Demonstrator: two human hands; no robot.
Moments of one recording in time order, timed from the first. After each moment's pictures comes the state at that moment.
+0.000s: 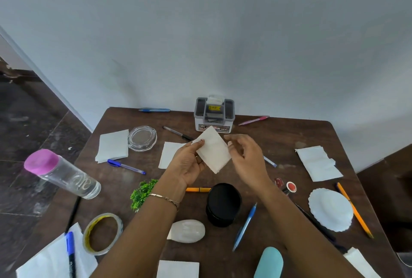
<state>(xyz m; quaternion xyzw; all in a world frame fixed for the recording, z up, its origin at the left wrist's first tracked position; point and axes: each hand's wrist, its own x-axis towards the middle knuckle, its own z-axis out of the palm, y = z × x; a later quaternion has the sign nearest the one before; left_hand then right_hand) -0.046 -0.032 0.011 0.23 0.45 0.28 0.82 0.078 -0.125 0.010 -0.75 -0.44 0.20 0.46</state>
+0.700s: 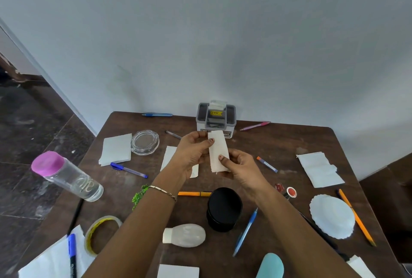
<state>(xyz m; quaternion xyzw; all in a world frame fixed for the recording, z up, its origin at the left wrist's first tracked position) -0.040 -0.024 0.038 0.46 0.45 0.25 0.72 0.072 -0.129 0.011 -0.61 -0.26 0.51 0.55</state>
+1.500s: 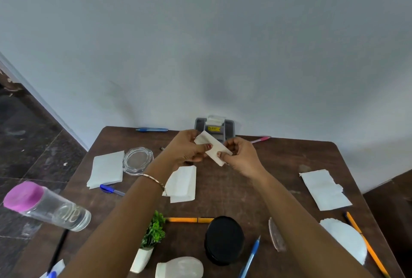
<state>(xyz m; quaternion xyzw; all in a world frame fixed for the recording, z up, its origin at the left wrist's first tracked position) -0.023 0.045 0.054 0.63 0.45 0.12 0.62 0.123 -0.054 0.014 -0.74 -0.41 0.32 0.43</state>
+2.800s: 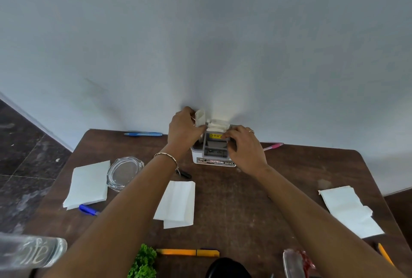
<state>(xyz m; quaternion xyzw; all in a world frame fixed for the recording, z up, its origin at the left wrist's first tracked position) 0.047 0.157 -0.011 0.78 0.52 0.21 0.29 0.186 0.036 -0.044 -0.77 -0.58 0.09 0.25</state>
